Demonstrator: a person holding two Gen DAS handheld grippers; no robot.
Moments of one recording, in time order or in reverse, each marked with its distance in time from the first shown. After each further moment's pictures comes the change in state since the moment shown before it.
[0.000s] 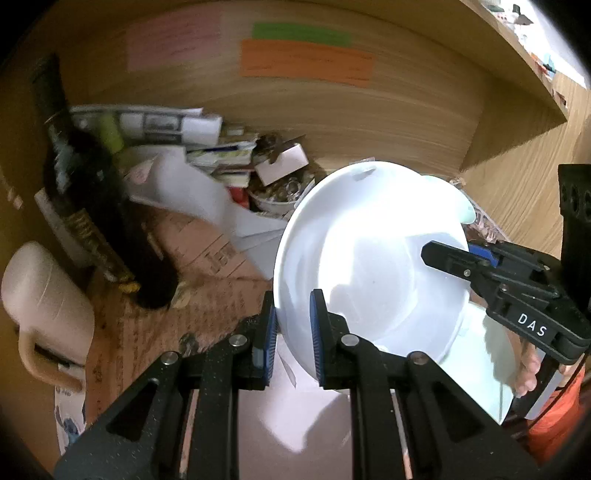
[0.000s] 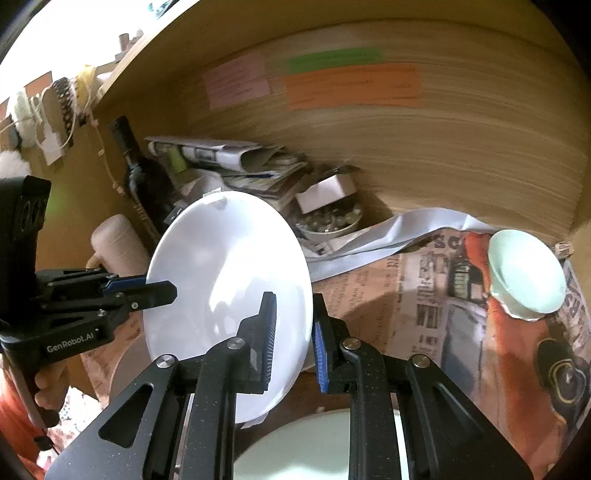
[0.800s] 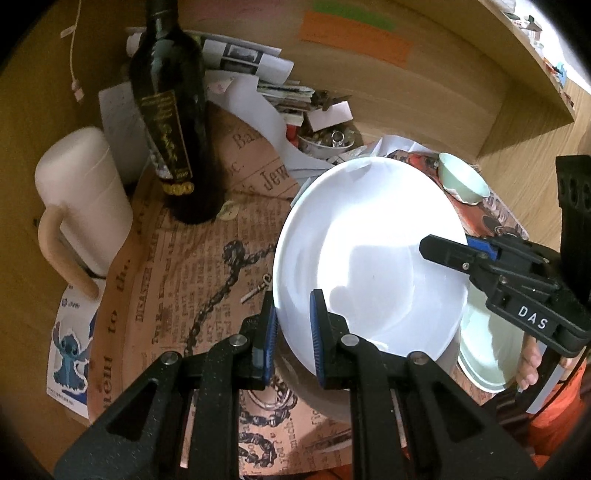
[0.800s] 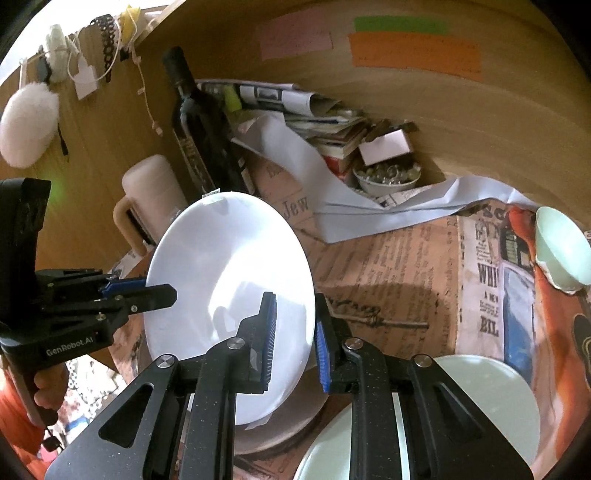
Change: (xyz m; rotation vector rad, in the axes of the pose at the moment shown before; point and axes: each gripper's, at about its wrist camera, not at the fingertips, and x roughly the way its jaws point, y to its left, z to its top) left arm -0.023 0.039 -0.080 -0.104 0.054 0.027; right arm 0.021 0.056 -0.041 -0.063 0.110 0.055
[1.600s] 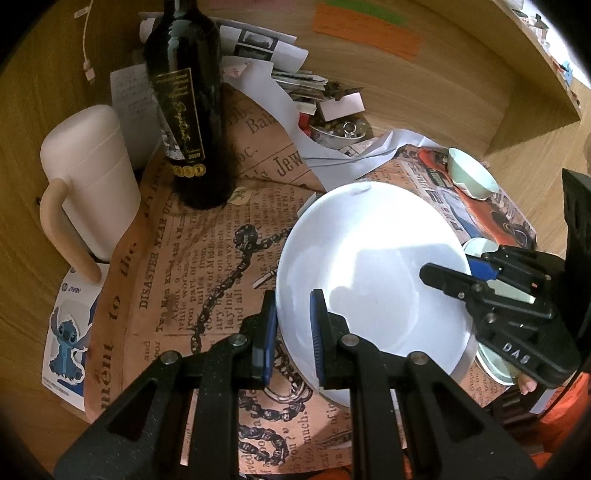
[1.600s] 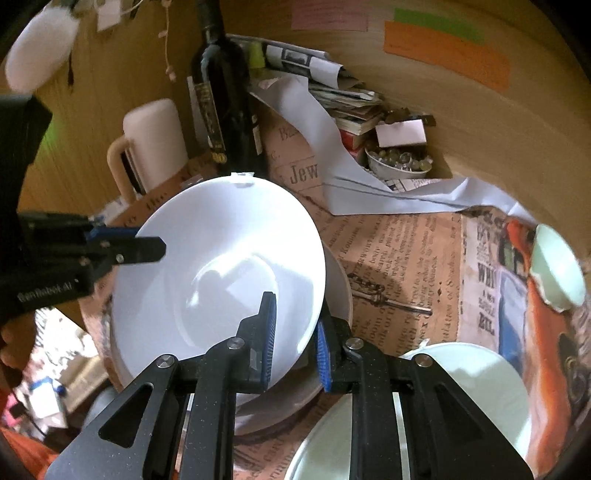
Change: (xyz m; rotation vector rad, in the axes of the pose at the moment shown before) left arm 0.007 0.010 -0.012 -0.017 0.005 0.019; right arm 0.015 0.024 -0.018 -0.175 0.055 -0.123
